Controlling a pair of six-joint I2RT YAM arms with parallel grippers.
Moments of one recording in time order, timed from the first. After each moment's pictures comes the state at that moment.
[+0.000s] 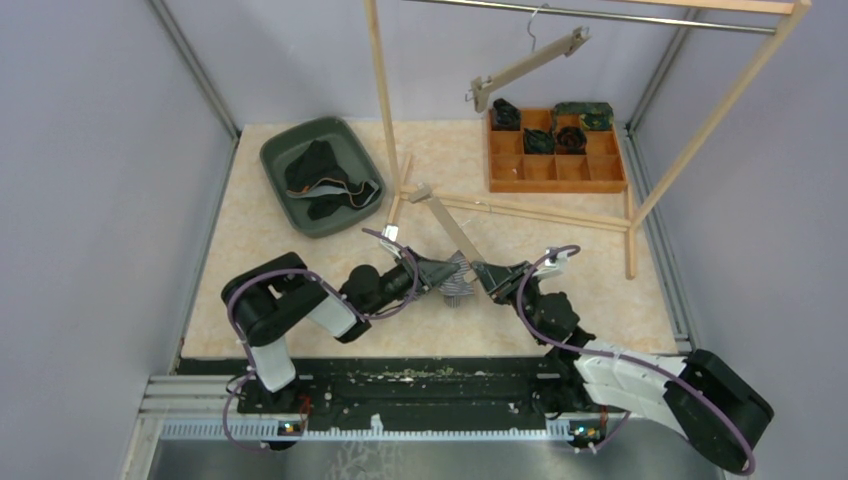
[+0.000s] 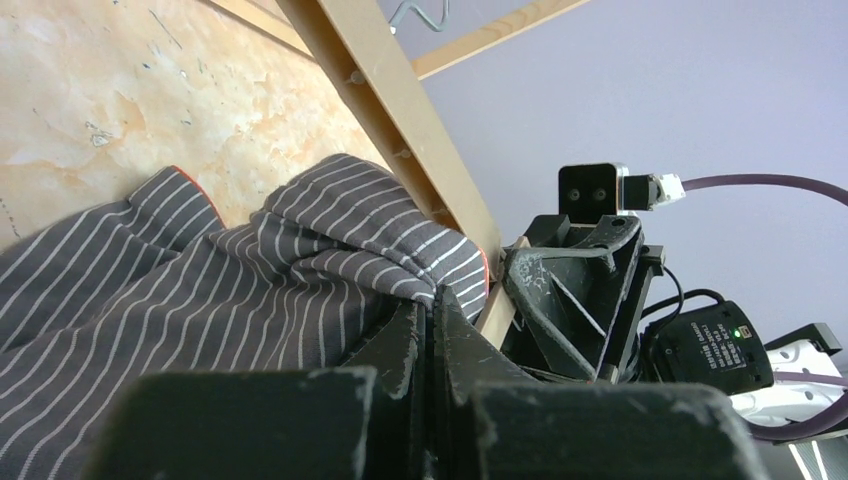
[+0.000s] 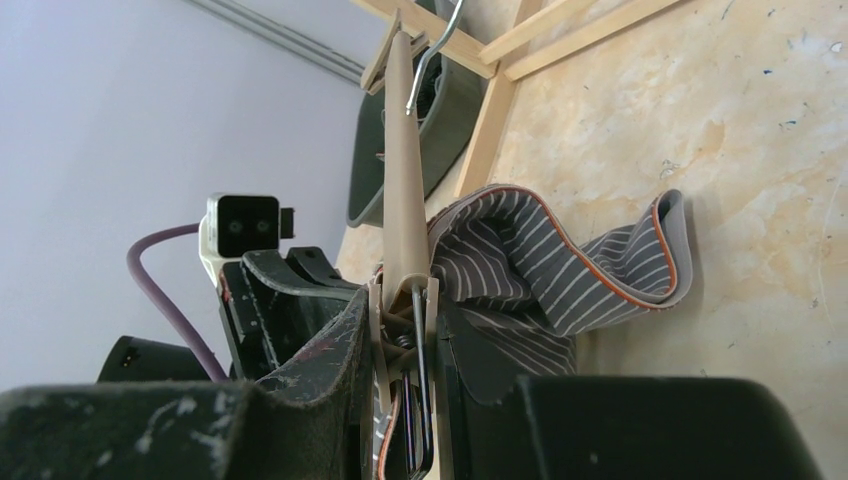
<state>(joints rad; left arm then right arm) -0.88 1.80 0.41 1.49 0.06 -1.11 0.77 0.89 0.01 0.90 0.29 1.01</state>
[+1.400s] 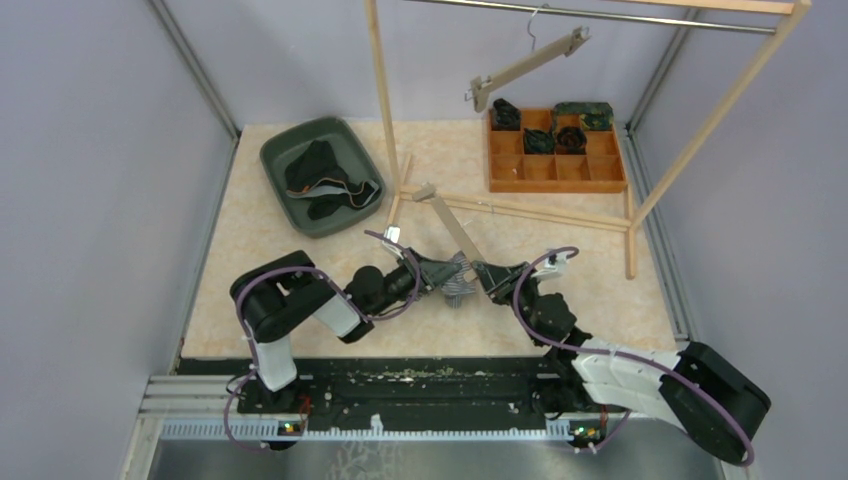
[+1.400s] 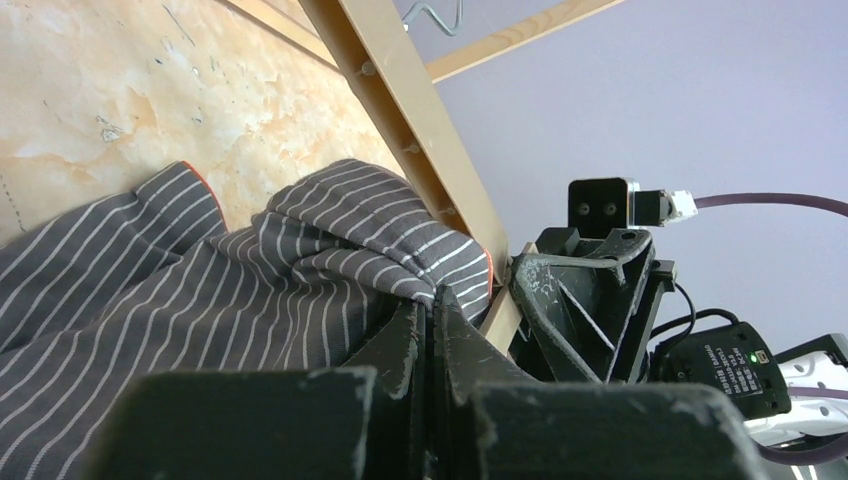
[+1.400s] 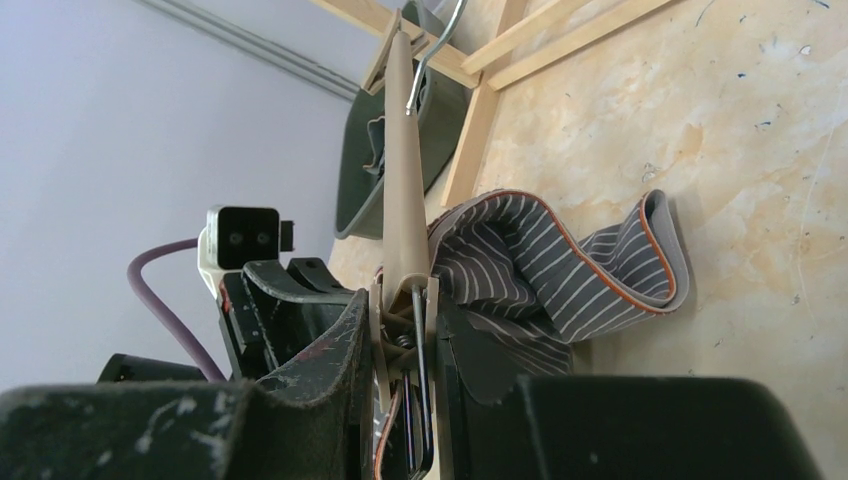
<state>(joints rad) -0.90 1.85 0.43 1.51 0.03 -1.13 0.80 0.94 0.01 0.93 0.36 1.01</state>
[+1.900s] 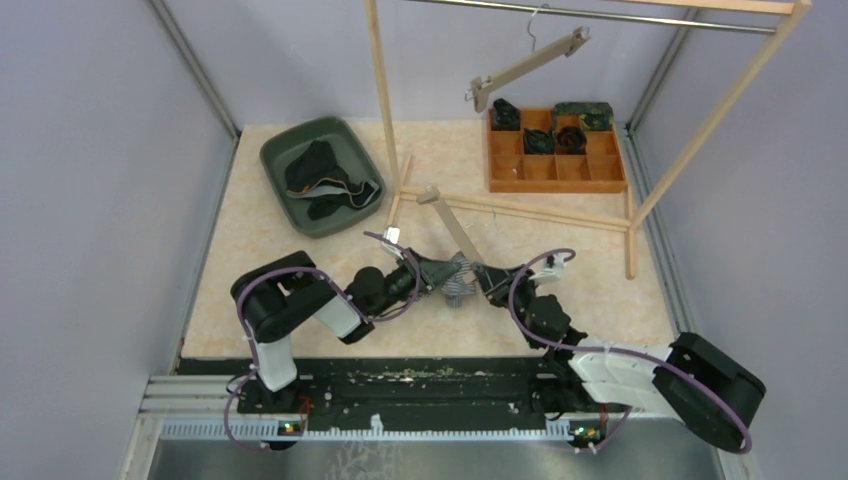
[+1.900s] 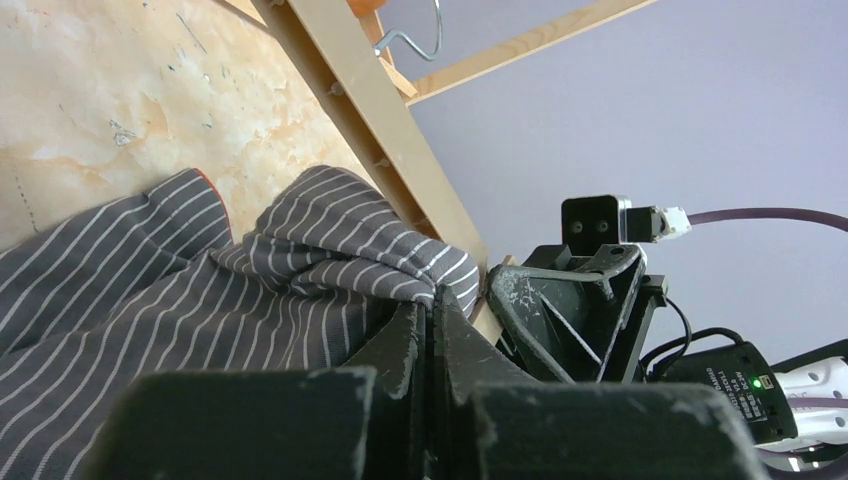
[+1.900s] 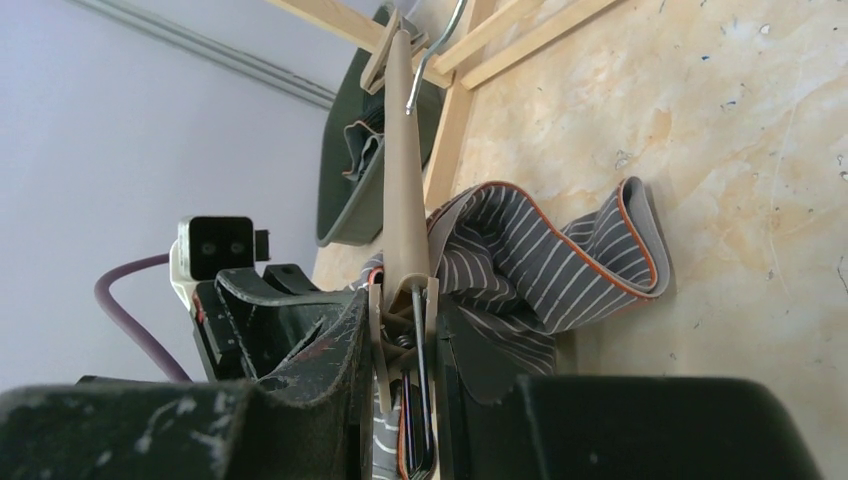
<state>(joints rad) -0.91 1.85 0.43 1.51 0.00 -1.13 0.85 0.98 0.01 0.94 0.45 1.04</state>
